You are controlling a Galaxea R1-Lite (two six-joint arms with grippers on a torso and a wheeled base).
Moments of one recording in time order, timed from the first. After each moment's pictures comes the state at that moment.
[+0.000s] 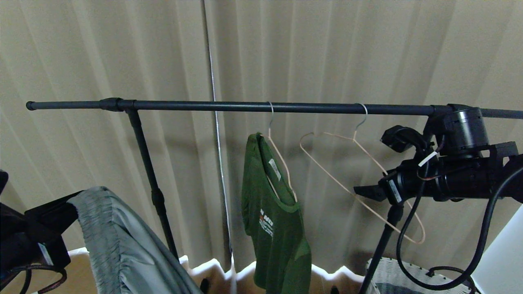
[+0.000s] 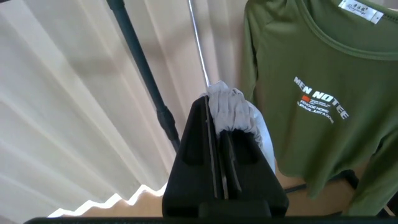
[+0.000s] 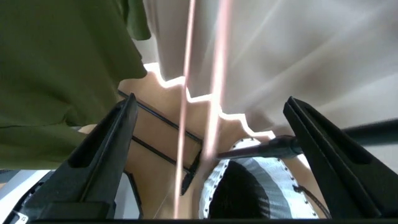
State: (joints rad) left arm -0.12 1.01 -0.31 -0.57 -0.12 0.23; right arm 0.24 1.68 -0.99 0.01 0.08 -0.17
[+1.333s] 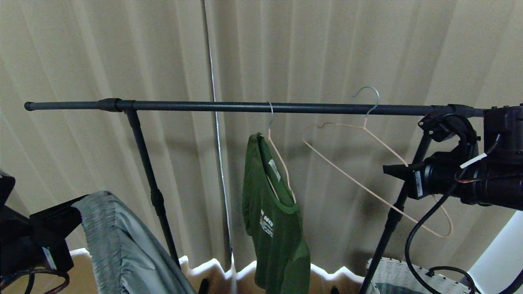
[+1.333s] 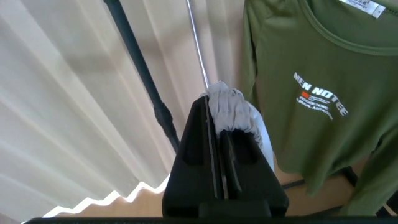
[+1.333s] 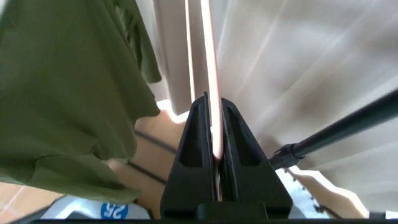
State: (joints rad) left arm -0.12 1.01 -0.29 -0.57 -0.13 0.23; right arm 0.23 1.51 -0.83 -0.19 0.09 -0.03
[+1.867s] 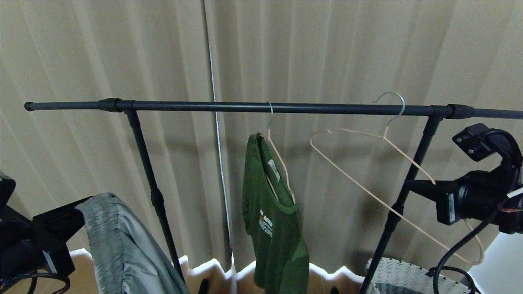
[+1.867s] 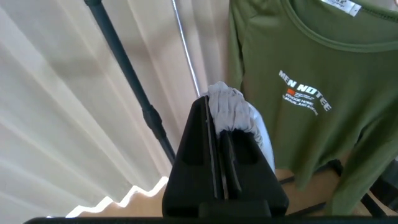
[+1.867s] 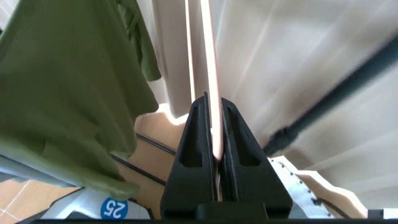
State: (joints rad) left arm -0.13 1.01 -0.29 -0.57 -0.16 0.23; right arm 0.23 1.32 -0.66 -0.19 0.08 -0.03
